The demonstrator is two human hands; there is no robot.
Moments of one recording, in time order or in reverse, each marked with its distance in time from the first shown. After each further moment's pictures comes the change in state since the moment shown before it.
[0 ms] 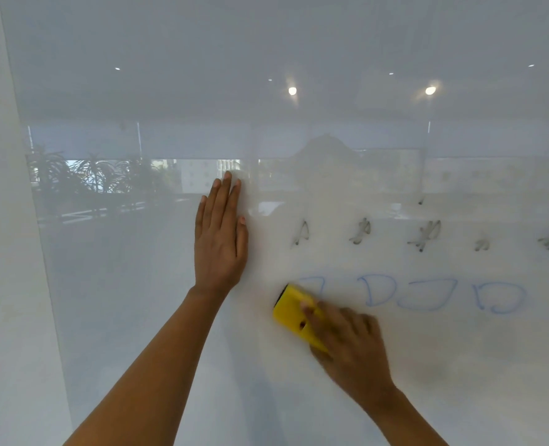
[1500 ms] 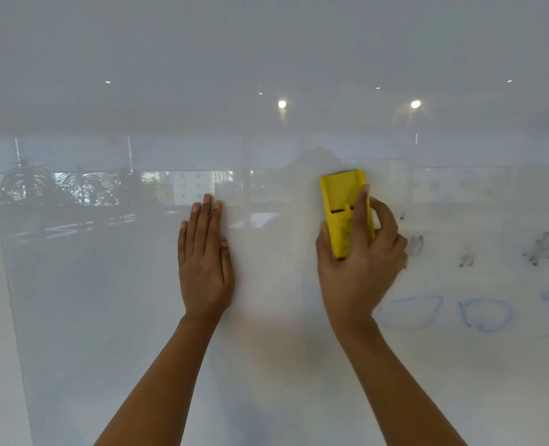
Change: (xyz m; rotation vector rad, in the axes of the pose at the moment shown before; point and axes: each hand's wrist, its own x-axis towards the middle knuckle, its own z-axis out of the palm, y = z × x) left_hand -0.011 0.004 0.027 0.059 0.117 -0.056; right_hand 0.129 0.043 -0.019 -0.022 0.367 0.725
